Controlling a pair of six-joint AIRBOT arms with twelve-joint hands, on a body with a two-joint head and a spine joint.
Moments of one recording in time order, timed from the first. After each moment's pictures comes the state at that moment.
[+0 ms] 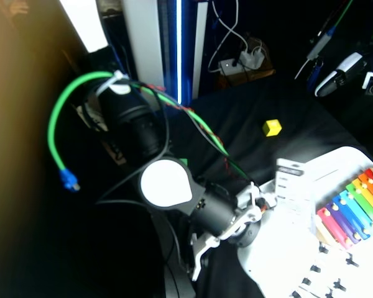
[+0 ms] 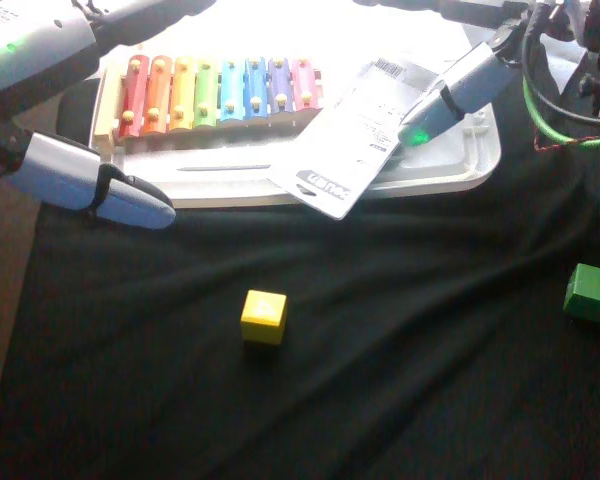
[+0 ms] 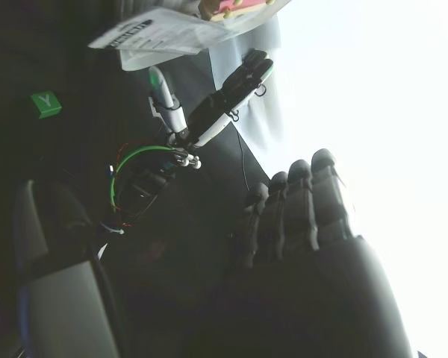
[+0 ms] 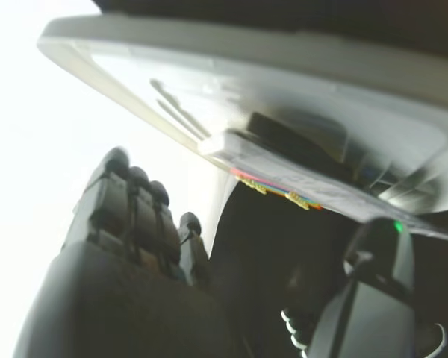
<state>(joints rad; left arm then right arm) 0.66 -0.86 1.17 0.32 -0.74 0.68 -0.47 -1.55 2.11 -1.03 0.53 0.50</state>
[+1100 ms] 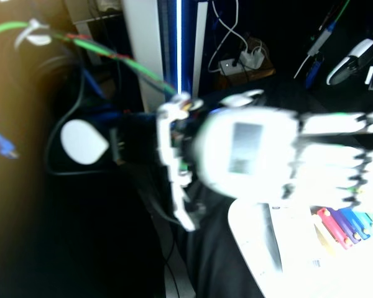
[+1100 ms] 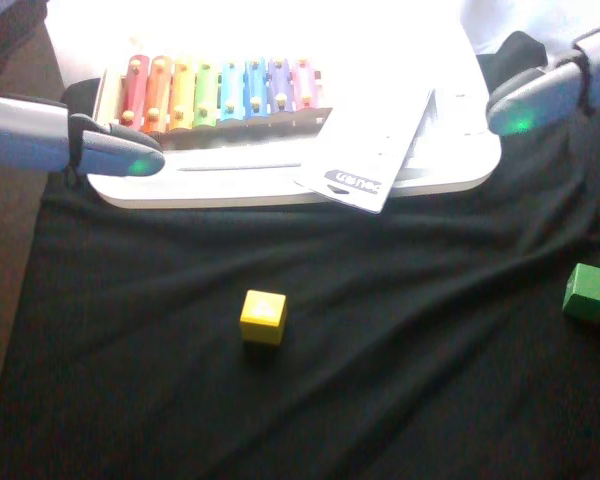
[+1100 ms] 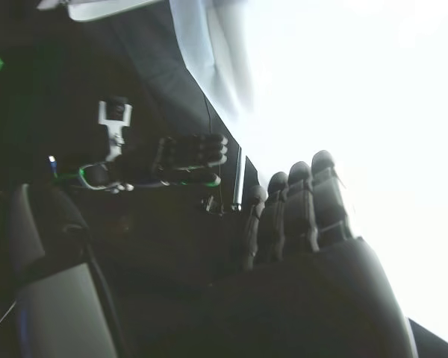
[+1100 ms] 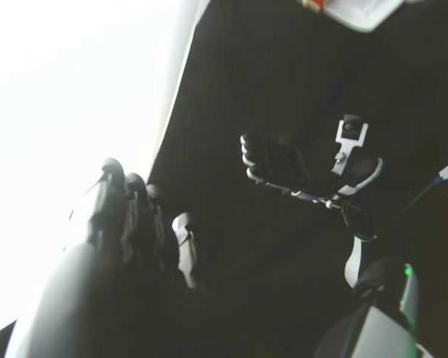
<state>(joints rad) 0.72 -0.80 1.12 0.11 -0.99 0.76 -0.61 -1.11 1.53 -0.39 1.02 0.02</state>
